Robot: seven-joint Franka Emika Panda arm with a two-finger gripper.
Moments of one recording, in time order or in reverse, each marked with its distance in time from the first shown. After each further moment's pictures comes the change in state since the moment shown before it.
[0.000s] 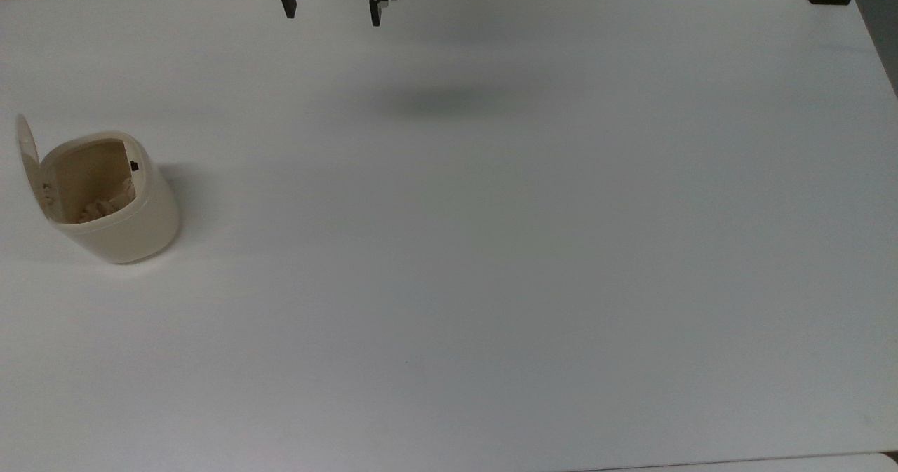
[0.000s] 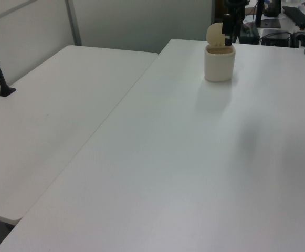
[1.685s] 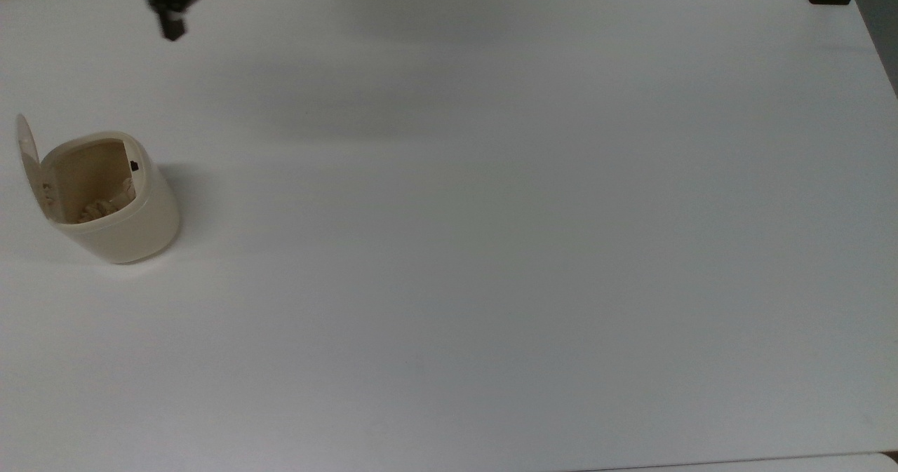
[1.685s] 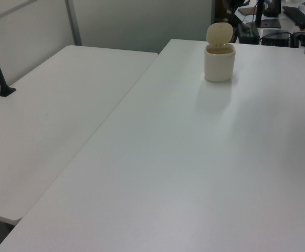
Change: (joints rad) arm -0.057 0.009 -0.197 0.016 0.000 0.291 0.120
